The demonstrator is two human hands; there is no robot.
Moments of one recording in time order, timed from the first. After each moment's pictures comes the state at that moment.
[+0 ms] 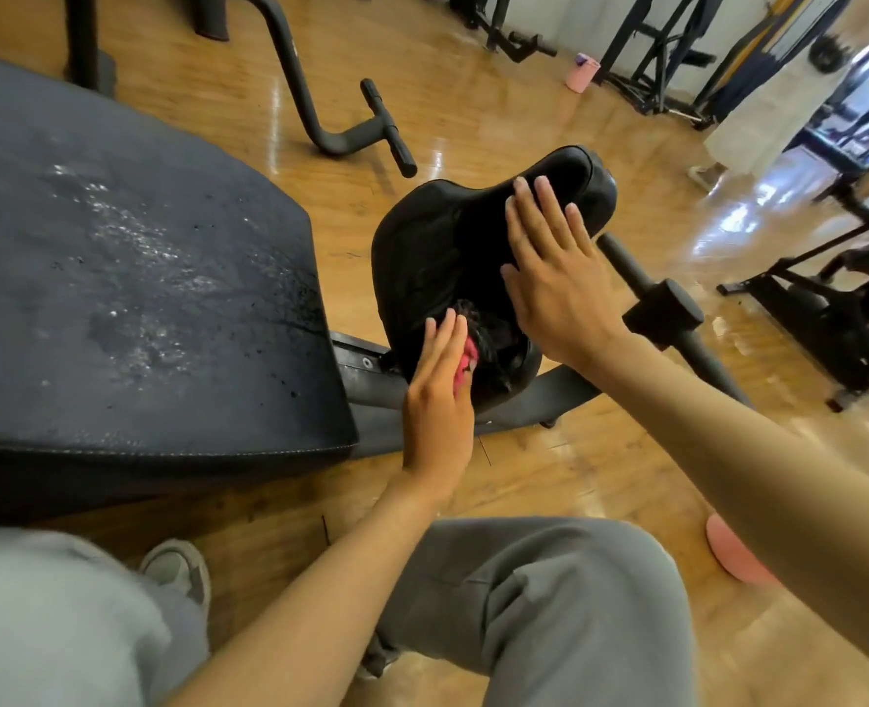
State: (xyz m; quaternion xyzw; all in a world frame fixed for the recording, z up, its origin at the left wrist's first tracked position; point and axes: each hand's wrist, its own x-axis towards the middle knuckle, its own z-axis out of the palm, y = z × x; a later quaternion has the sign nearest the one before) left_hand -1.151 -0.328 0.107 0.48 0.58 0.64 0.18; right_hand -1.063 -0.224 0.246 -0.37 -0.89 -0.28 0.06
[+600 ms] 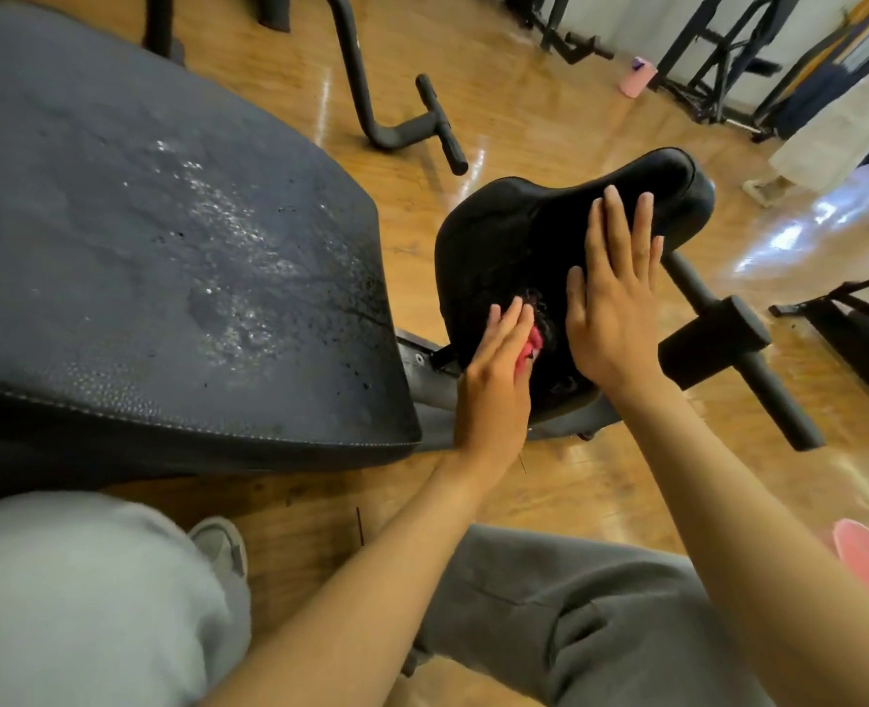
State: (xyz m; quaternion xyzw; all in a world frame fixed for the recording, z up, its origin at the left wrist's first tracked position) left_hand -1.167 -0.316 0.104 0.48 0.55 0.64 0.22; right_hand -1.086 -0.228 0.200 -0.44 -0.85 -0.16 0.24
